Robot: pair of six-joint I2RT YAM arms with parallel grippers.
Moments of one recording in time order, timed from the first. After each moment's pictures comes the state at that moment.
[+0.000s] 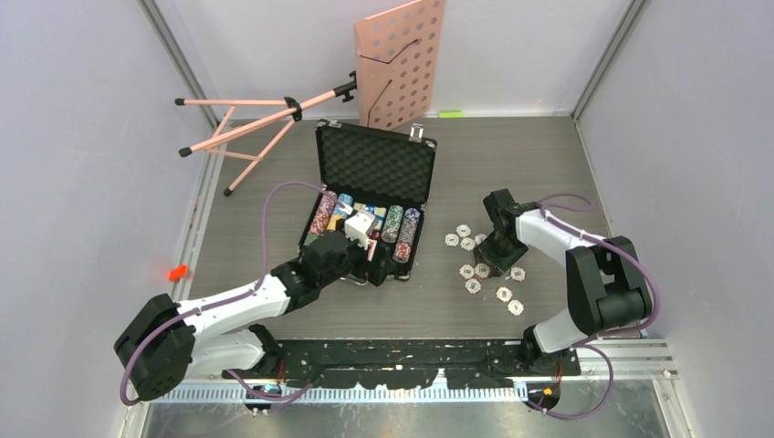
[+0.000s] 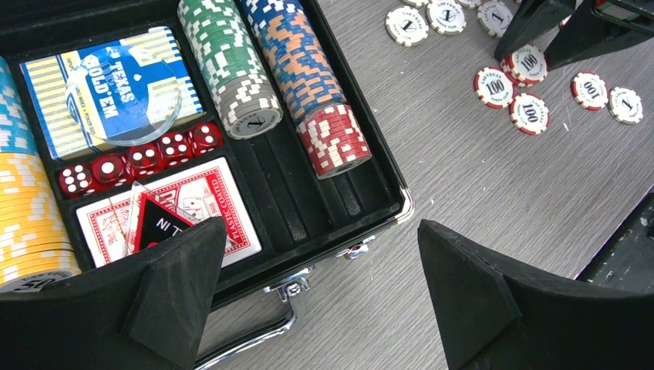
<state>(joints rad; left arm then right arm) -0.85 1.12 0.49 0.19 -0.05 -0.24 0.26 1.52 0.82 -0.75 0.11 1.12</state>
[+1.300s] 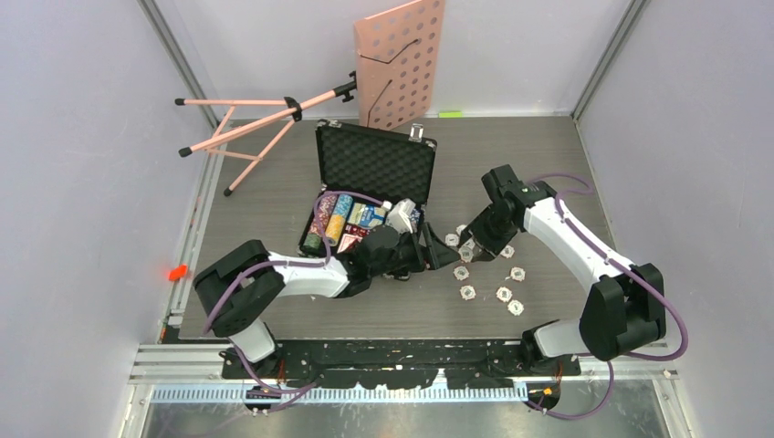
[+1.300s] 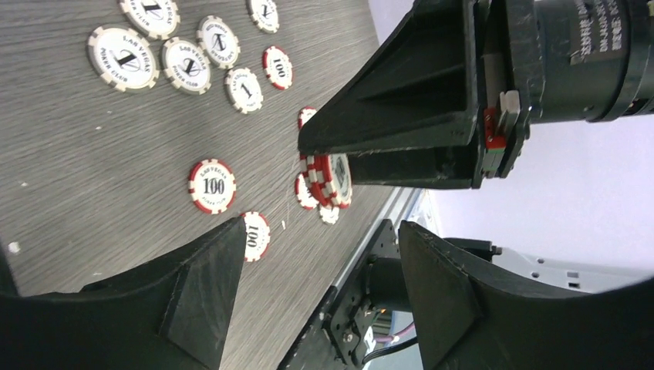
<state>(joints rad) -0.99 1.63 0.72 0.65 0.09 -1.01 0.33 1.38 1.06 -1.00 -0.12 1.12</state>
